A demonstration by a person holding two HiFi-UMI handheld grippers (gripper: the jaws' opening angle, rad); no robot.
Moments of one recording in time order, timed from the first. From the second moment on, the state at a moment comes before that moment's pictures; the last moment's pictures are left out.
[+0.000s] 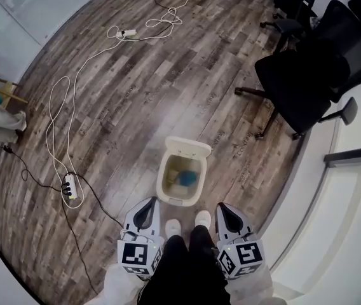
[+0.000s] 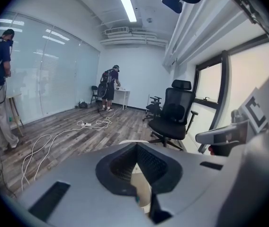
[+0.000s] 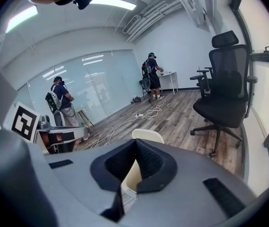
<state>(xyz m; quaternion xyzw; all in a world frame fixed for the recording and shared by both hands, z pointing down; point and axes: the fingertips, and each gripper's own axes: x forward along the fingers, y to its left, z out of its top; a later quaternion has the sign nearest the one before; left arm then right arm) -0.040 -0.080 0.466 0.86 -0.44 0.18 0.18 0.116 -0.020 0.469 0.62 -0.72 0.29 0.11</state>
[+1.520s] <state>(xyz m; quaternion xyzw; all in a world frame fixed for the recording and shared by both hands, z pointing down) -0.071 -0.103 0.589 0.83 -0.46 0.21 0.23 0.152 -0.200 0.606 0.61 -0.73 0.25 0.16</state>
